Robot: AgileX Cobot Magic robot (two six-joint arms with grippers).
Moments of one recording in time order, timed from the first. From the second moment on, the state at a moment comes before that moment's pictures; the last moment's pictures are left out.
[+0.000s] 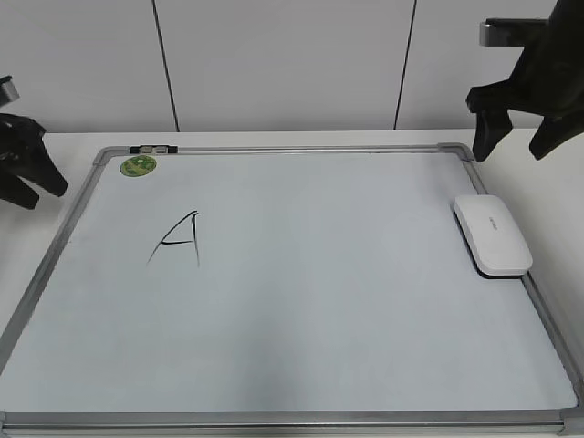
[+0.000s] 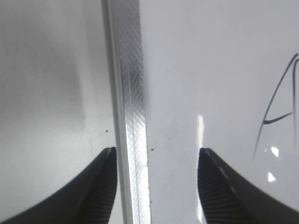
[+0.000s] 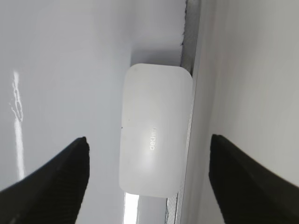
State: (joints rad) left arm 0.21 2.21 -1.73 -0.55 1.19 0.40; right arm 0.05 2.02 -1.80 0.05 1.22 -0.05
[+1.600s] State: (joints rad) left arm -0.11 0.86 -1.09 -0.24 1.26 0.14; right arm 0.09 0.61 -0.95 0.04 1.26 -0.05
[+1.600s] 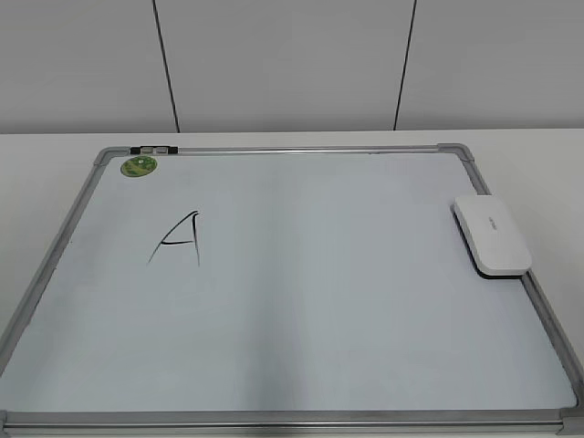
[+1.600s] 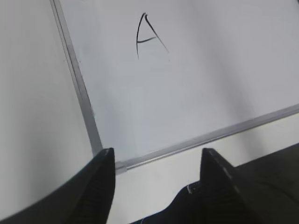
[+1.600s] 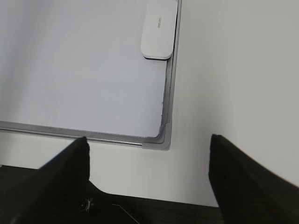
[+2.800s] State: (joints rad) left arm -0.11 0.34 -0.52 -0.07 1.12 0.13; right arm 0.09 0.20 -0.49 0.00 1.15 -0.05
